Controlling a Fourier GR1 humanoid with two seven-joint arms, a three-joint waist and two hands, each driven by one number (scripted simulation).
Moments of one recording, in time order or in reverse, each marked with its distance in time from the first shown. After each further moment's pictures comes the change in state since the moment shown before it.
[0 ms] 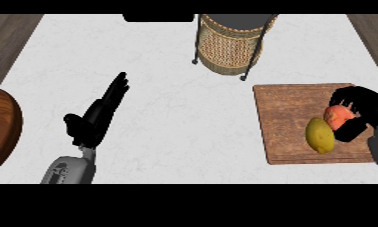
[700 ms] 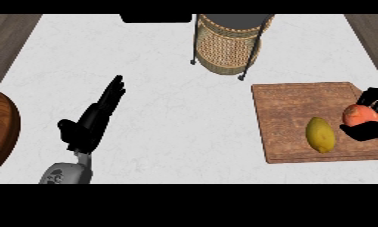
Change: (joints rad) left arm 0.043 -0.005 0.019 -0.046 -0.015 -0.018 0.012; right arm 0.120 -0.009 -0.118 -0.205 0.005 -0.083 0.139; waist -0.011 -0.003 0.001
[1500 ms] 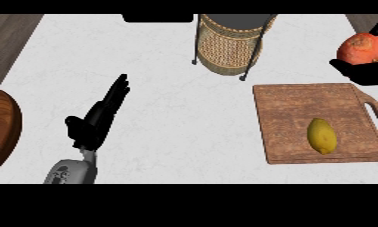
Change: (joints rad) left arm -0.021 -0.024 -0.003 0.018 -0.016 0.005 0.007; right arm -0.279 0.084 -0.080 -0.497 -0.294 0.166 0.311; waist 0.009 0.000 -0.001
